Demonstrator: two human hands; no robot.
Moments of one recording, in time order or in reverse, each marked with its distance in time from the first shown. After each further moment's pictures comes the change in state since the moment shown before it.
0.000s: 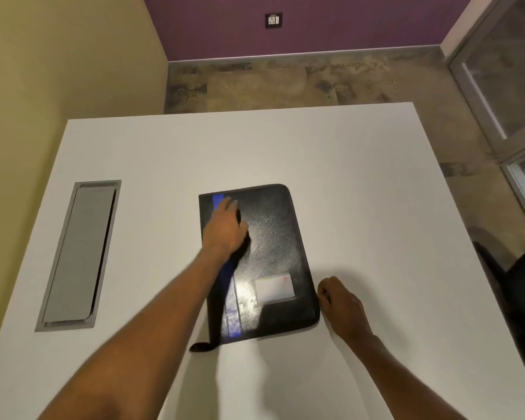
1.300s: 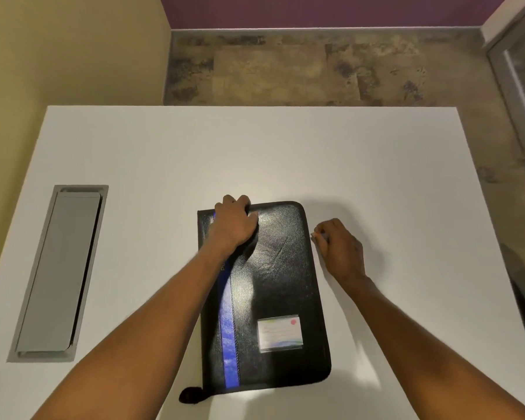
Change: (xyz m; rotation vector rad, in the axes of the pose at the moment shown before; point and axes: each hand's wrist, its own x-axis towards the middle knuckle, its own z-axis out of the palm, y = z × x) left_hand 0.107 0.000 0.000 -0.118 -0.136 -0.151; right_hand 0.204 -0.051 -0.038 -0.014 0.223 -0.168
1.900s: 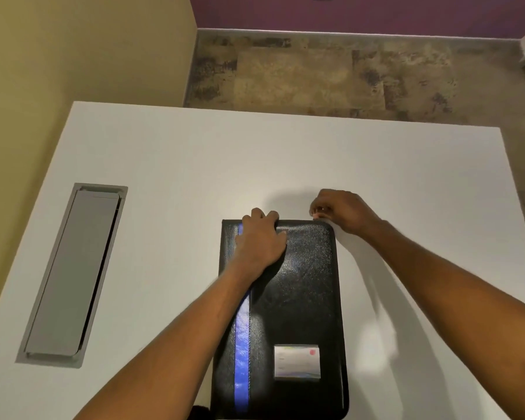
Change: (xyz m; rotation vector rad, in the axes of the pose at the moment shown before) left_hand -0.005 0.012 0.005 -0.014 0.003 0.012; right_hand 0.152 -0.025 -0.009 -0.114 -0.456 -0.436
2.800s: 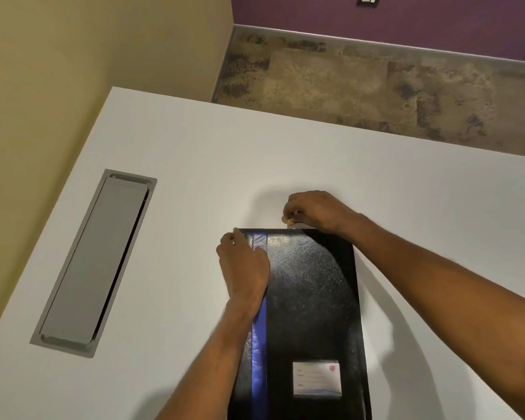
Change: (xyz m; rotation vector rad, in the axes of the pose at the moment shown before) left_hand -0.029 -0.063 0.000 -0.265 0.346 -0.448; right_hand 0.101 -0.077 0.028 -0.104 -0.216 -0.264
